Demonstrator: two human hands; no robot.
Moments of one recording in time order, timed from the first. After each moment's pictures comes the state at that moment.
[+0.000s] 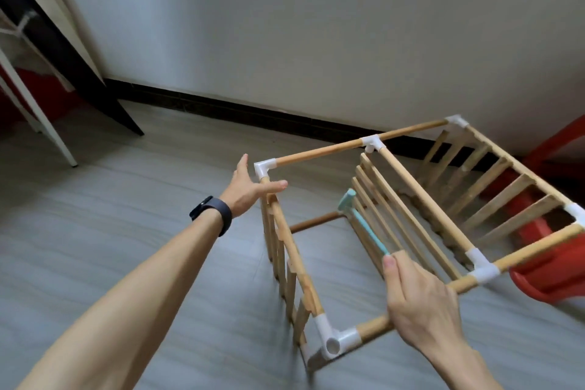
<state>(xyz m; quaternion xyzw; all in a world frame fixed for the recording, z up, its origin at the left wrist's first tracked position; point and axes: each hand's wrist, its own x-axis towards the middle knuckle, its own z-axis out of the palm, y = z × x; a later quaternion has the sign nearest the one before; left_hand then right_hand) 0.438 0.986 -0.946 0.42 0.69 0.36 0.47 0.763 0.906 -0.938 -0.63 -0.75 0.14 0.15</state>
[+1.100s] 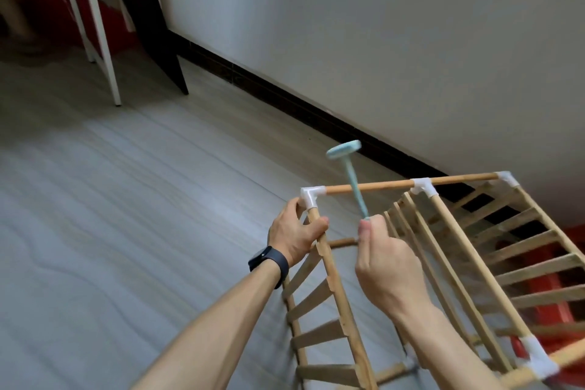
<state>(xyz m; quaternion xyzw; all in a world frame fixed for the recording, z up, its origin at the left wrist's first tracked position) 0.496 0.933 -1.006 0.34 0.72 0.48 0.37 0.656 0.944 -0.908 -0.47 -0.86 0.13 0.15</state>
